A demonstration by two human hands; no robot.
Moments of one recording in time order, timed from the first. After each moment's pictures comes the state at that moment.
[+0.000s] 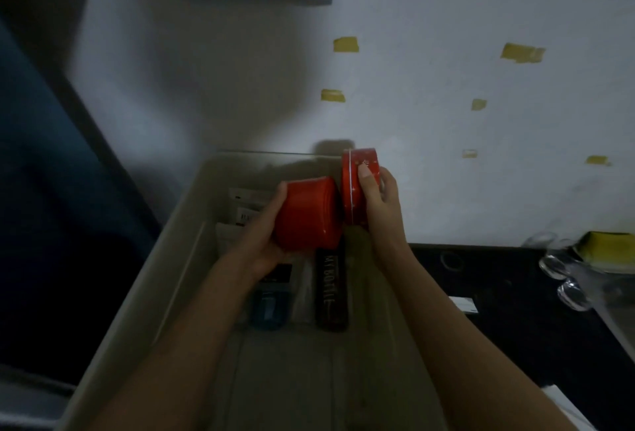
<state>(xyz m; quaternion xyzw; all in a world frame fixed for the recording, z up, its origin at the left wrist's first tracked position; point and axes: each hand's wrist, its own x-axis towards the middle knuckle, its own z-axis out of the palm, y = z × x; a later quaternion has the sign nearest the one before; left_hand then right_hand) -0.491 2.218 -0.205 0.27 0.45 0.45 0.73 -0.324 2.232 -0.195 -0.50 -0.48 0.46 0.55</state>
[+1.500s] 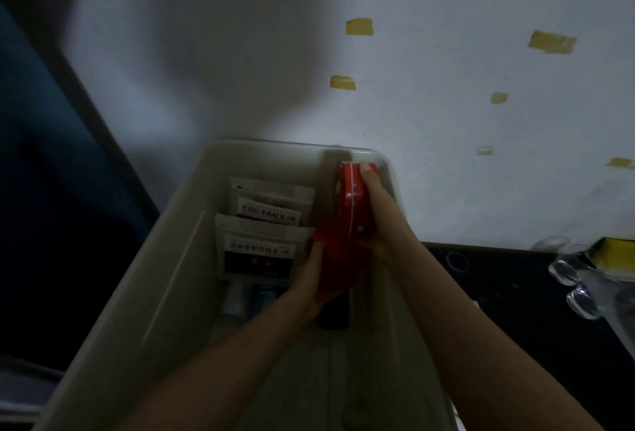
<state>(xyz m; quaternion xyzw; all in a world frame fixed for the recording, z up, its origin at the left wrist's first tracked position) -0.426 2.210 -0.311 0.17 0.50 0.44 0.72 -0.323 2.250 -0.213 -0.54 -0.34 0.63 0.44</state>
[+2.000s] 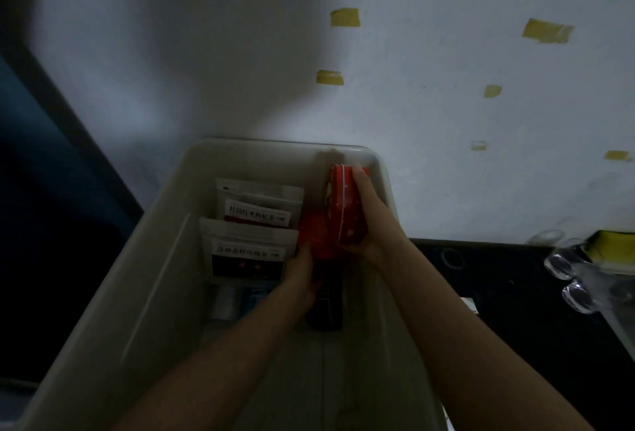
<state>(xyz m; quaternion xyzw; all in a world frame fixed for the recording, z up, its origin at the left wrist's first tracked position) -0.421 2.231 -0.318 0.14 0.54 0.46 0.69 -0.316 2.260 -0.221 -0.53 -0.28 0.68 0.43</state>
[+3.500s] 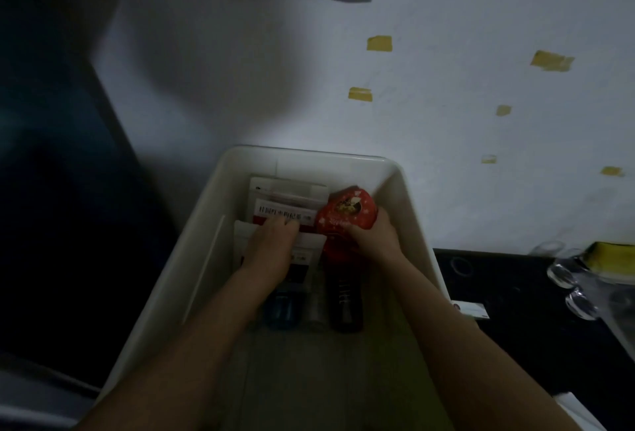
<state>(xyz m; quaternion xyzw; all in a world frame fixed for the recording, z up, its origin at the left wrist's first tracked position) -0.524 2.223 -0.260 0.76 0.64 0.09 0.05 -0.347 2.243 -0.243 -0.70 -0.50 0.39 0.32</state>
